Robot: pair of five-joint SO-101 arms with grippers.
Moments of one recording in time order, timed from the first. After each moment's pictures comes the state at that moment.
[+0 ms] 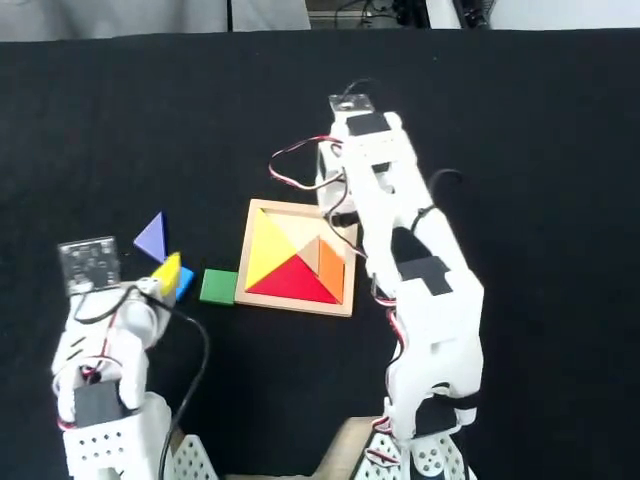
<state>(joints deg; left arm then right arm) -19.9 -103.4 96.0 49.5 -3.7 -12.2 32.7 -17.2 84.2 -9.0</state>
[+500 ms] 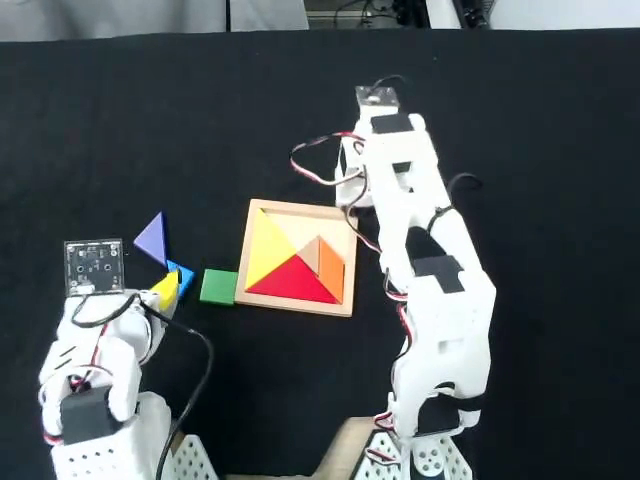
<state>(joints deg) -17.5 -103.4 82.3 66.7 -11.5 -8.1 32.6 -13.0 76.8 -9.0</state>
